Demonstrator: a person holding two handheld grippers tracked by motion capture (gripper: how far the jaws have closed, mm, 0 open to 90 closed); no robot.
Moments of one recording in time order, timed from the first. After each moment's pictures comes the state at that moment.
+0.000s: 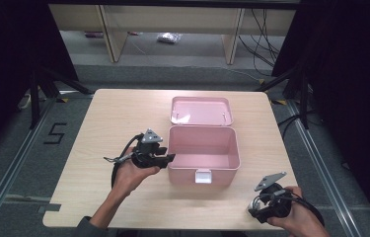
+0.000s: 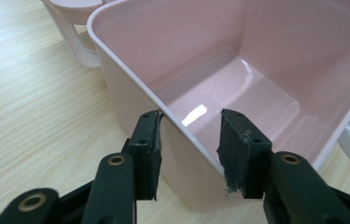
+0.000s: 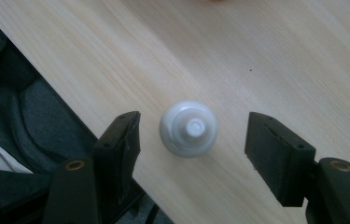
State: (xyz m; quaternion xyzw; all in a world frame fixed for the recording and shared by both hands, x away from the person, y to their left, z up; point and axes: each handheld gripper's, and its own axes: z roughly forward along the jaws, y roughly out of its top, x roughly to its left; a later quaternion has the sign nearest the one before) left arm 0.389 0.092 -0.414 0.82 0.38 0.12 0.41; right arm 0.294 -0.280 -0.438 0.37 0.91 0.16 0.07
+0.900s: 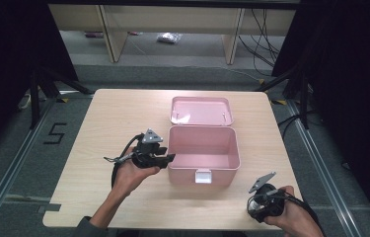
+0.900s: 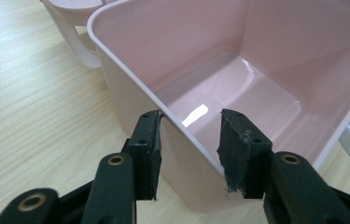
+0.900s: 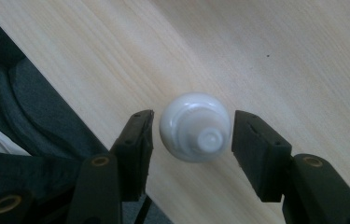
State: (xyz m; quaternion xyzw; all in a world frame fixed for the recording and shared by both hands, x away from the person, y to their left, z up) left arm 0.389 0.092 -0.414 0.82 0.38 0.13 0.41; right arm 0.302 -0.273 -0.451 0.36 0.92 0.12 0.05
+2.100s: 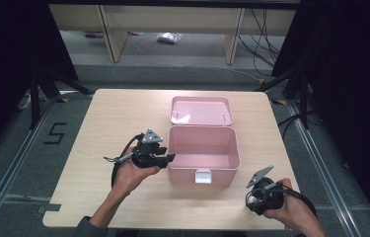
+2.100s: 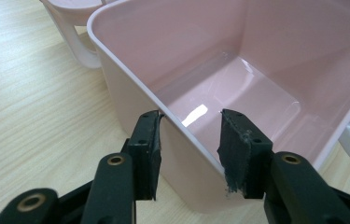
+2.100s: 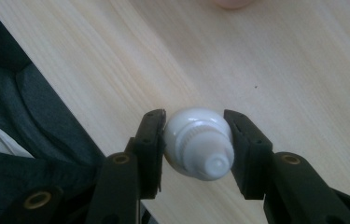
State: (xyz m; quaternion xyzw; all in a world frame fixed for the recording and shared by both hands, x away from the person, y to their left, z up) left arm 0.389 0.092 -0.414 0.82 0.38 0.12 0.41; right arm 0.312 -0.264 -0.434 0.34 0.93 0.13 0.06
